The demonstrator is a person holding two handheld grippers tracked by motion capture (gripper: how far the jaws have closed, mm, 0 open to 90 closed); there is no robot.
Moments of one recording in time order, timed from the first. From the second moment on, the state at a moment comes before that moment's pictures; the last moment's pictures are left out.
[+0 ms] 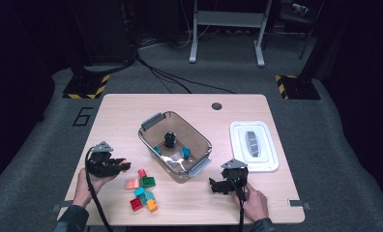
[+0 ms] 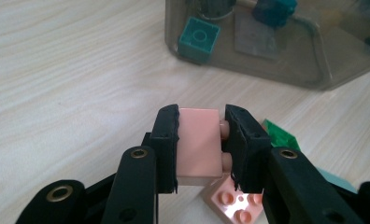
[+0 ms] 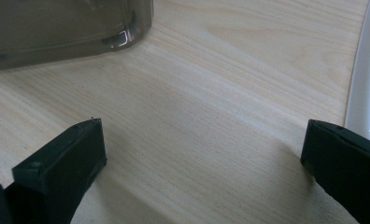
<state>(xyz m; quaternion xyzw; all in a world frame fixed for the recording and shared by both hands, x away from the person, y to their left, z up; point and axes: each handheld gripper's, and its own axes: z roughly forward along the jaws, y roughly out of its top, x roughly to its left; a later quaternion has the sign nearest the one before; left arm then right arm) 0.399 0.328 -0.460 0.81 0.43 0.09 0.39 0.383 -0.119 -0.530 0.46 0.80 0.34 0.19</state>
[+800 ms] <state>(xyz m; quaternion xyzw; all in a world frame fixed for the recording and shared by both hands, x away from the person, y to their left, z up) 0.429 0.323 -0.429 0.81 0.43 0.11 0.38 0.383 -0.119 -0.530 0.46 0.80 0.34 0.19</state>
